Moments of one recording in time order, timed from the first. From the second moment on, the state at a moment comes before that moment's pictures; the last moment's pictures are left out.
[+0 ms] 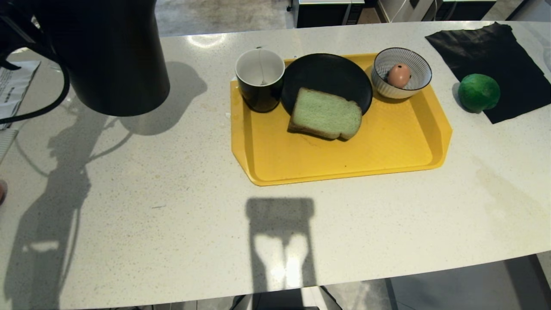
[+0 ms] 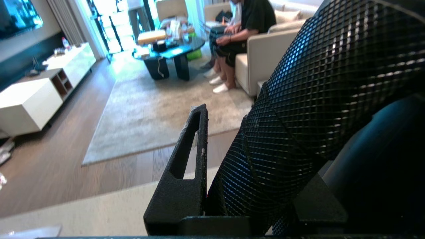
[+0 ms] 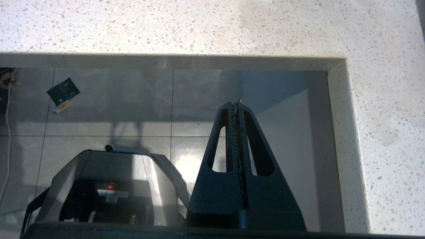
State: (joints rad) left arm 0.12 1.53 -1.09 -1.26 -0.25 0.01; right arm 0.01 0.00 0.00 0.00 0.00 -0.03
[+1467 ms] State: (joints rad) left arm 0.12 1.38 -1.06 -1.21 -0.25 -0.01; right arm 0.01 0.00 0.00 0.00 0.00 -0.04
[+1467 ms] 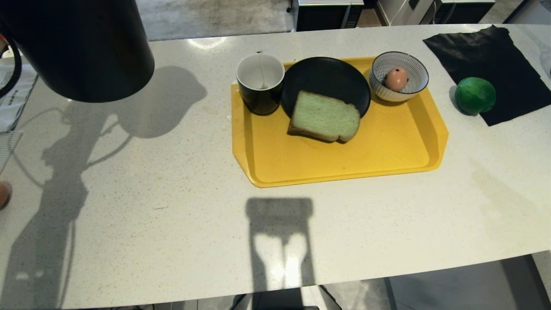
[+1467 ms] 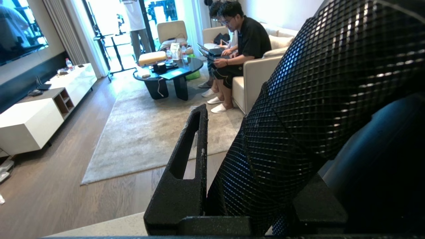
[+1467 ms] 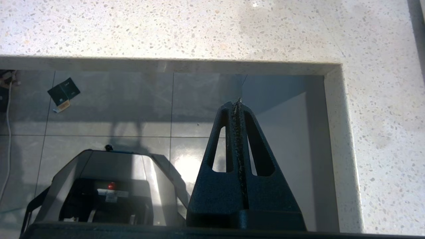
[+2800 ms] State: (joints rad) left arm 0.12 1.35 -1.26 -0.83 -0.27 0.01; right arm 0.01 0.00 0.00 0.00 0.00 -0.03
